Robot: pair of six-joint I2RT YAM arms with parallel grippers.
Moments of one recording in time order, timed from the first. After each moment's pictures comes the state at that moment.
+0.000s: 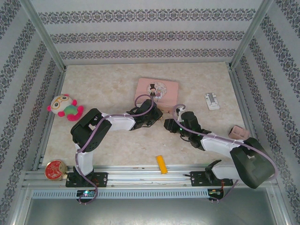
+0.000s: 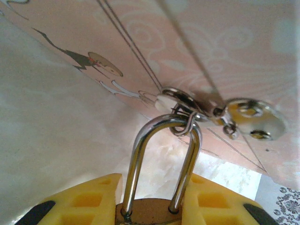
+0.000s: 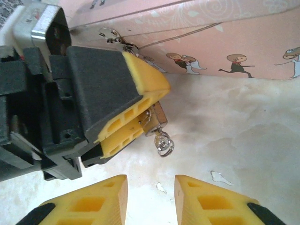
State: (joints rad) left arm -0.74 1.94 1.08 0.13 0.03 -1.37; right arm 0.53 1.29 0.39 0.31 -0.19 0.68
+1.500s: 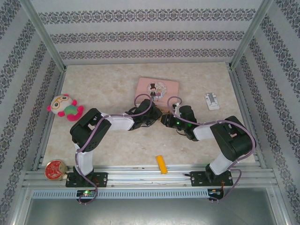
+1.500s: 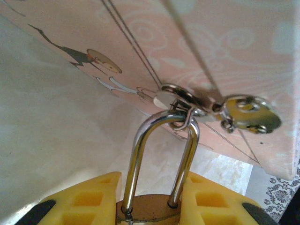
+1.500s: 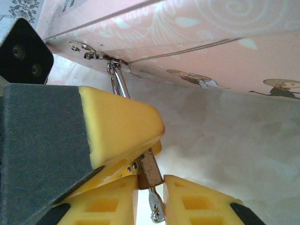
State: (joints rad) left arm -0.72 1.93 1.05 0.19 0.08 -1.36; right arm 0.44 1.64 0.48 0.60 -0.42 0.74
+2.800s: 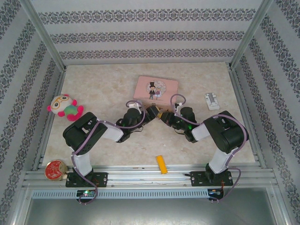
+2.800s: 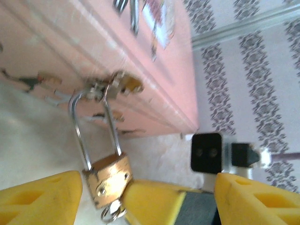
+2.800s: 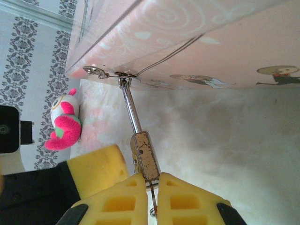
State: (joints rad) left arm -0.68 1.85 0.68 0.90 0.07 -1.18; right arm 0.42 1.76 0.45 0.90 -0.46 1.02
